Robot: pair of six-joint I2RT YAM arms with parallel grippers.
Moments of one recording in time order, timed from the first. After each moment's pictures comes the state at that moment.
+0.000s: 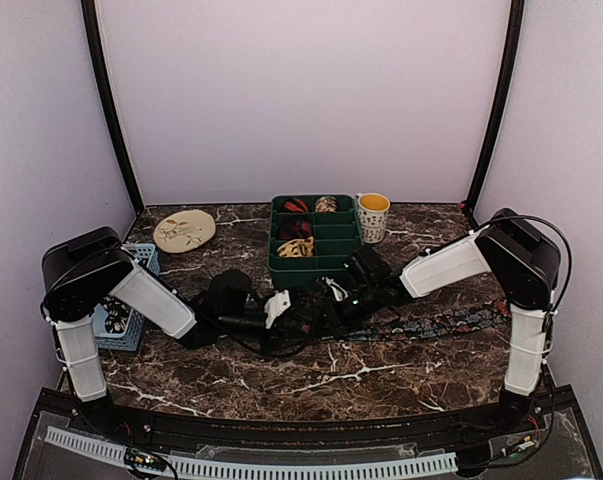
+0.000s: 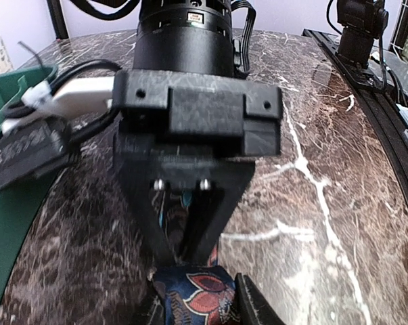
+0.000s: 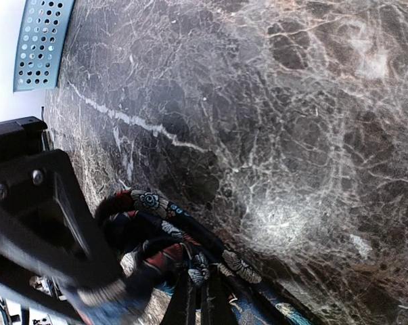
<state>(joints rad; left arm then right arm) -0.86 1.88 0.68 0.73 0.49 0.24 0.79 1.98 1.05 -0.03 -0.63 0.55</state>
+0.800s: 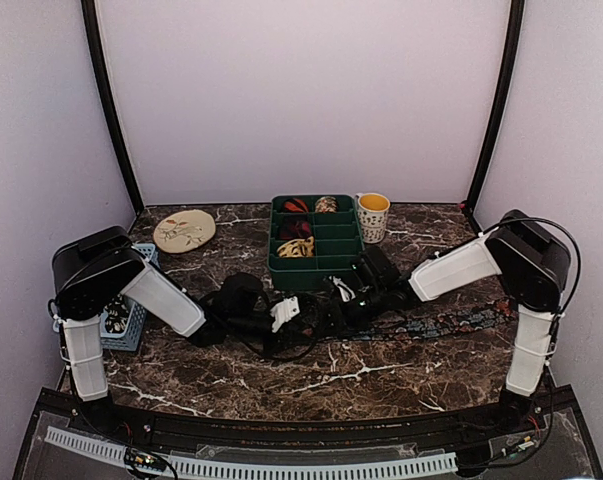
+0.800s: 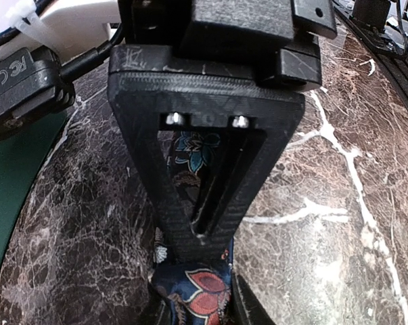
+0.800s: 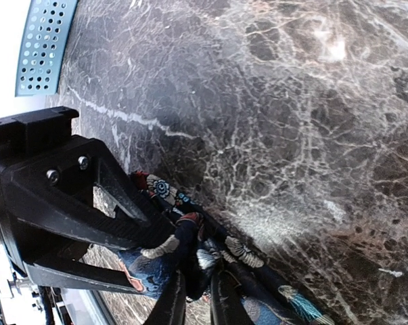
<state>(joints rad) -0.87 1.96 0.77 0.61 0.41 0.33 0.78 1.92 0.97 0.03 -0.61 0.57</state>
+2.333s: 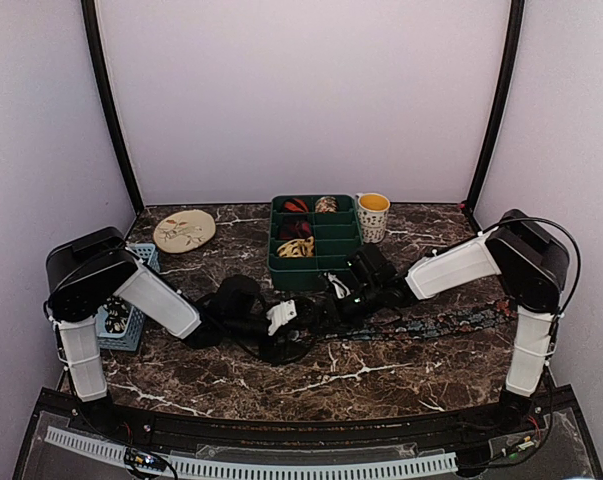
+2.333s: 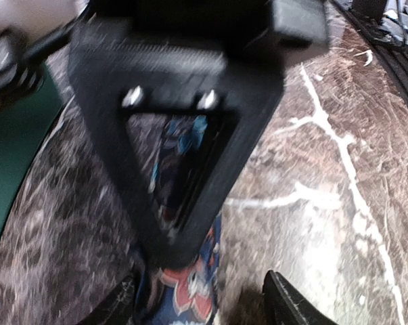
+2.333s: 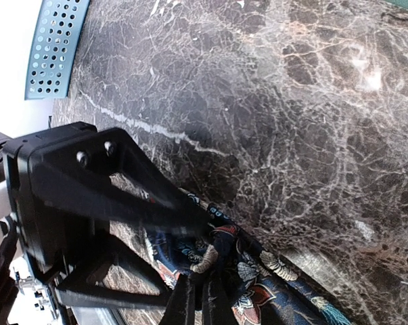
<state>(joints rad) -0.87 1.93 0.75 0.58 0.41 0.33 0.80 1.92 1.01 0.02 -0.61 0.60</state>
